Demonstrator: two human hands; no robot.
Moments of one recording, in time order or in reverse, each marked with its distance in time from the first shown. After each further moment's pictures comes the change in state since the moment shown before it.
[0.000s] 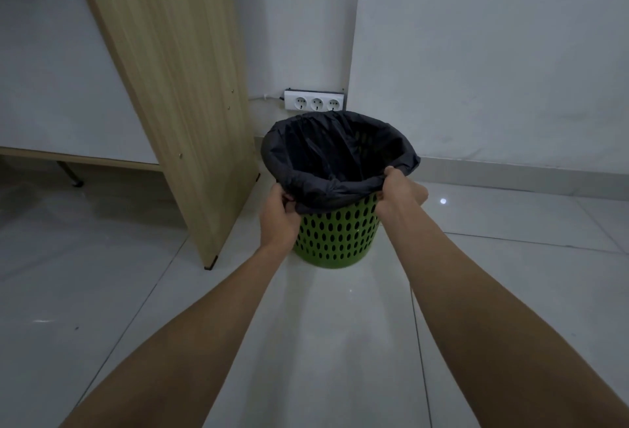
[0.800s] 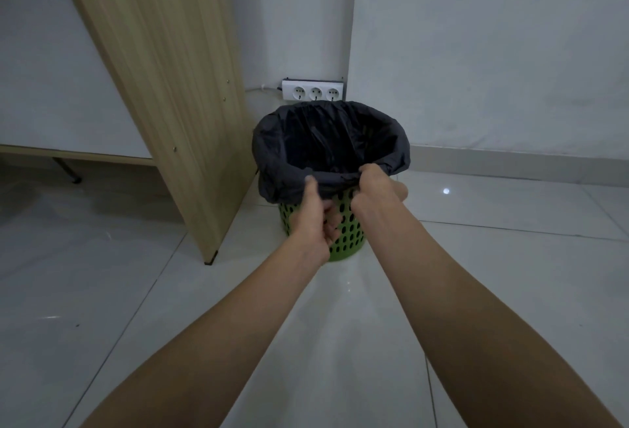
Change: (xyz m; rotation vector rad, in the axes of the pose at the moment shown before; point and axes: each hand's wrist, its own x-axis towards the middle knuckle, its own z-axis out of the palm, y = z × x) left_hand -0.028 0.059 0.029 -0.762 -0.180 -0.899; right_hand -0.037 0.015 0.014 -0.012 -0.019 0.127
